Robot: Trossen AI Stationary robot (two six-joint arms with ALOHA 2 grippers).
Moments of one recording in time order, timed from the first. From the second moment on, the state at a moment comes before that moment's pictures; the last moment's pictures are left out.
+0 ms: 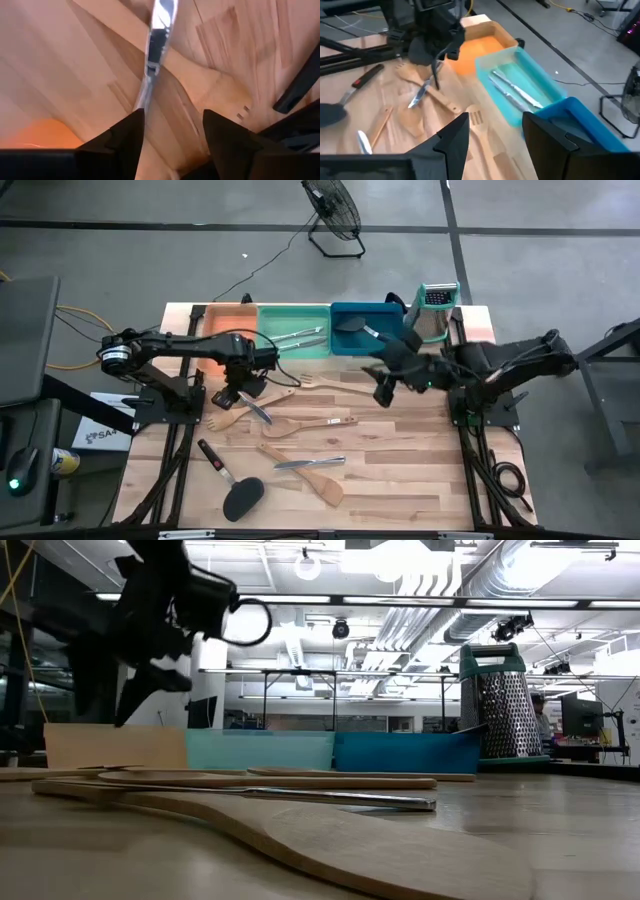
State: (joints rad) left arm 0.25 1.42 0.94 -1.19 0.14 0.72; right arm 0.23 1.27 1.37 -0.75 0.60 0.40
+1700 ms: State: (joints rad) left arm 0.25 1.42 0.64 -0.75 0.03 0.88; right arm 0.35 1.14 1.08 -0.55 0.66 0.56
